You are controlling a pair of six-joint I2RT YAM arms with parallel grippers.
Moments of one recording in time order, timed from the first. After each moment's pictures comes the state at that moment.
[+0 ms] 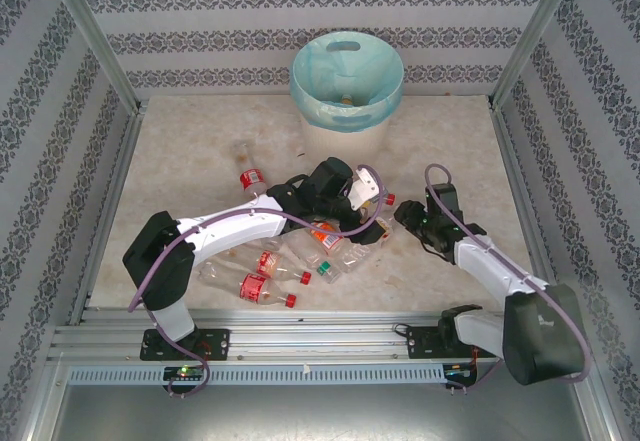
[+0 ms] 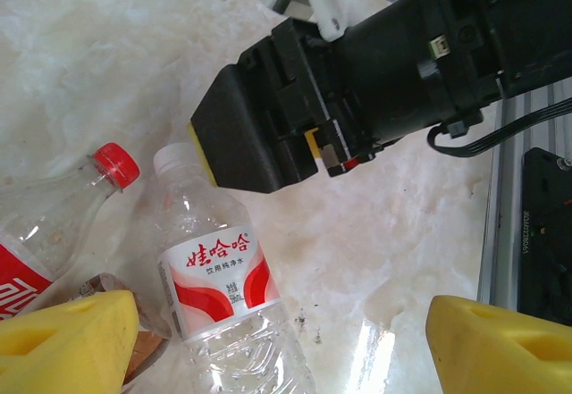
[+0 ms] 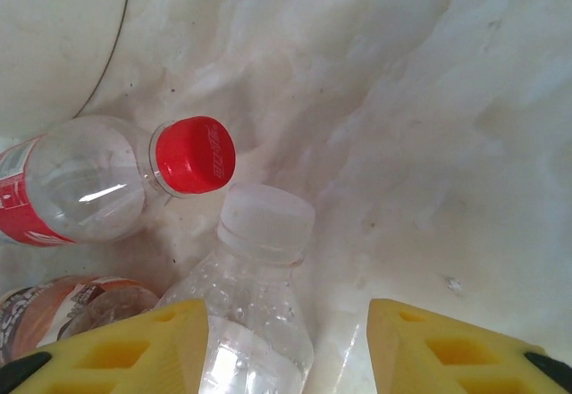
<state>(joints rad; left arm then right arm) -0.87 1.73 1.30 -0.23 0.35 0.03 0.17 1.18 0.51 -0.19 -0.13 0.82</state>
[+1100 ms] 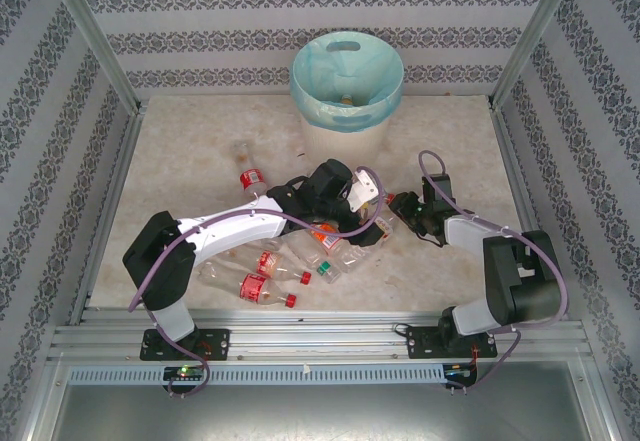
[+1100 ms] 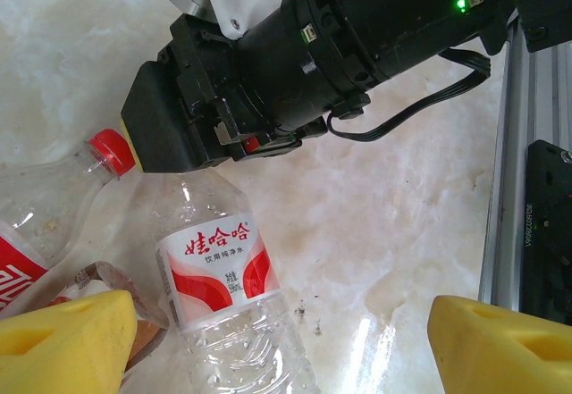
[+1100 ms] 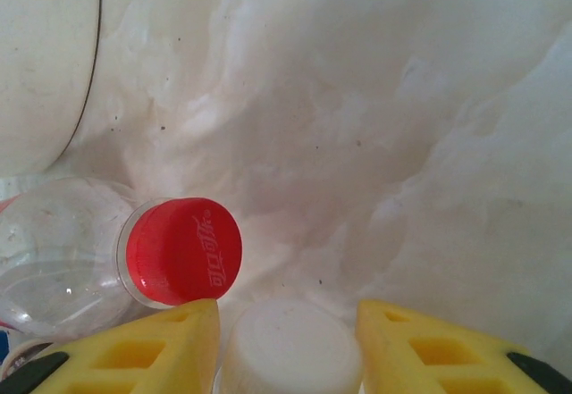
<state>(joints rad) -0.87 1.73 1.28 -0.23 0.35 0.02 0.12 1.47 0.58 0.00 -0.26 0.86</state>
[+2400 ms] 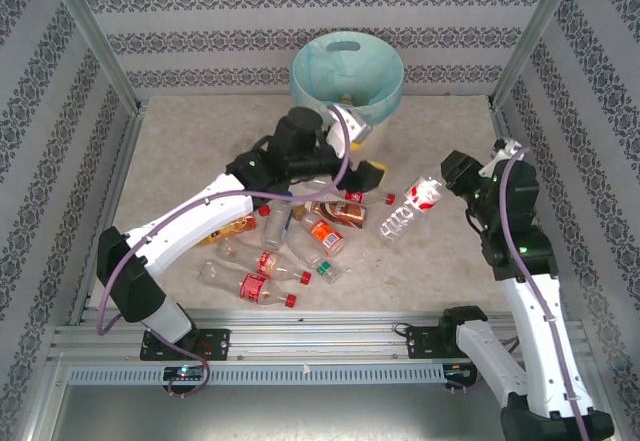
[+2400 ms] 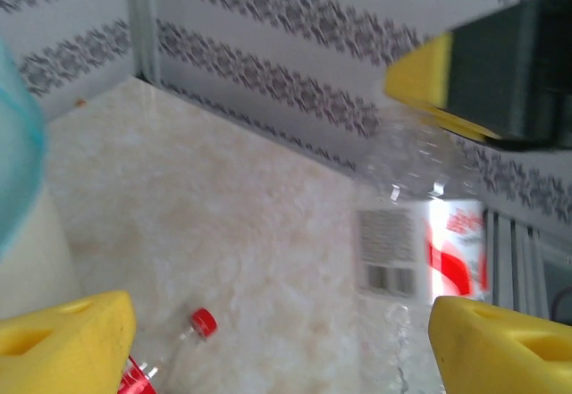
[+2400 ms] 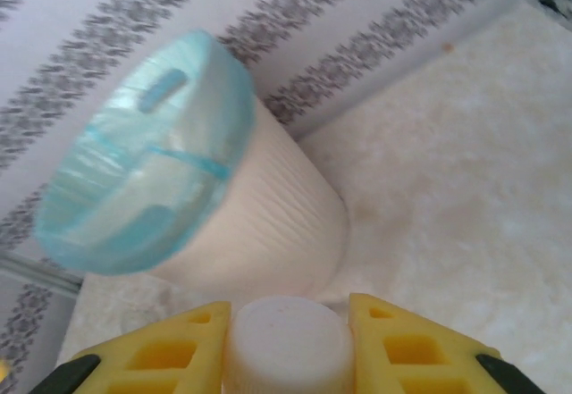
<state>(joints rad) -0.76 1.60 1.56 -0.29 0.35 -0.09 0.10 0.77 1.01 -0.55 -0.04 0.64</state>
